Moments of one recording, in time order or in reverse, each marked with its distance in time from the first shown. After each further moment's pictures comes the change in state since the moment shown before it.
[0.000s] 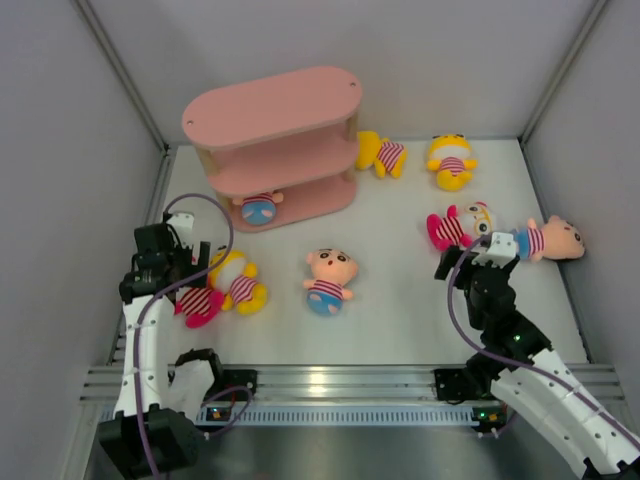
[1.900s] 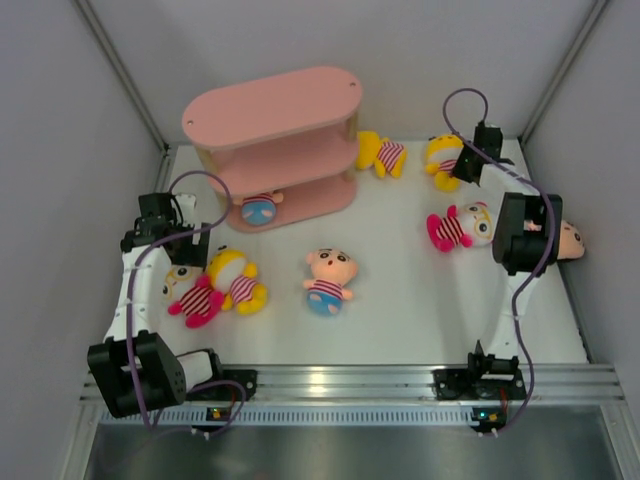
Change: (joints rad) left arm 0.000 0.348 0.180 0.003 0.005 -0.013; right arm -0.603 1.760 1.292 0.030 -0.647 0.072
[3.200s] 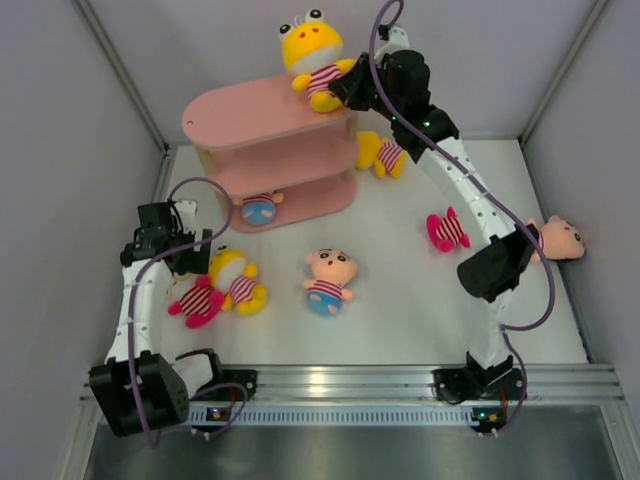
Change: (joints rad) left arm 0.000 -0.098 -0.064 0.000 0.029 -0.003; right arm 0.576 -0.167 0.627 -0.137 -0.100 0.167
